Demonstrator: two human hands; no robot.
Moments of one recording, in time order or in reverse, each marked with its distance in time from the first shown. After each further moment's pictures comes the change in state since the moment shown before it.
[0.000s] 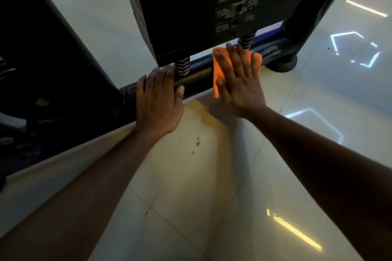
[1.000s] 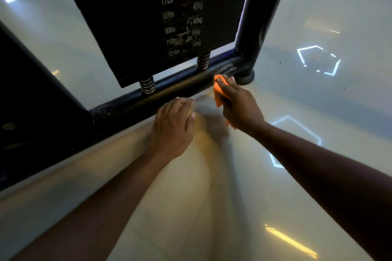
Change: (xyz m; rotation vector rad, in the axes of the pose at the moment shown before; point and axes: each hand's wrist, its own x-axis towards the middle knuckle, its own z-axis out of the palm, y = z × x) left_hand -0.020 0.101 0.008 -0.242 -0.037 0.197; right_hand -0.051 0.034 -0.085 0.229 -0.122 0.240
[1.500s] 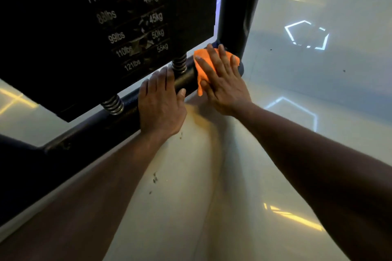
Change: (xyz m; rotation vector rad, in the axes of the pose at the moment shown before) left_hand 0.105 -0.008 0.050 0.329 0.006 -0.044; right_hand 0.076 0.064 0.027 -0.290 0.114 -0.069
